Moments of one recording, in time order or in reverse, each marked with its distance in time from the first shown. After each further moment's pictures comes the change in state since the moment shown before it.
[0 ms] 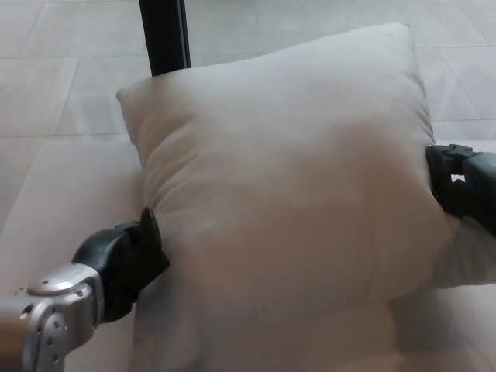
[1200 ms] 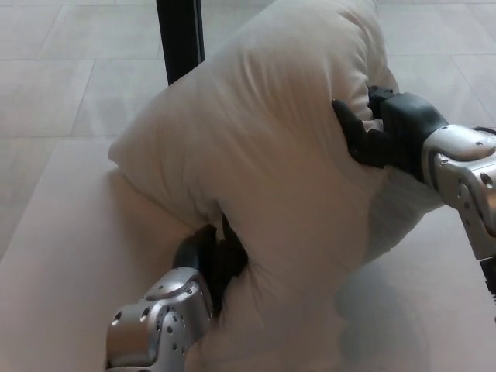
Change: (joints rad) left_arm -0.079 -0.381 -0.004 0.372 0.100 -0.388 0.157; right_arm -0.207 0.193 0.051 -0.095 -0.048 0.205 -0.002
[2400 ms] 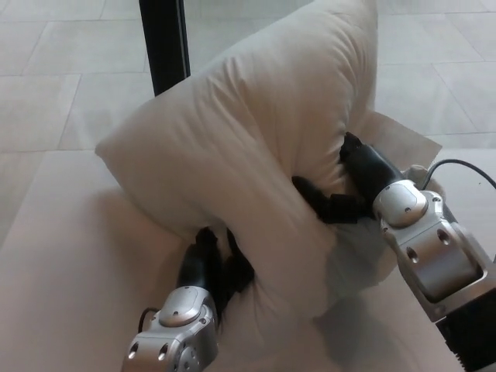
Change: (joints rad) left_arm 0.096 0.038 -0.134 0.038 0.034 -0.210 0.058; right_arm 0.142 0.075 0.225 -0.001 -0.256 -0.078 -0.142
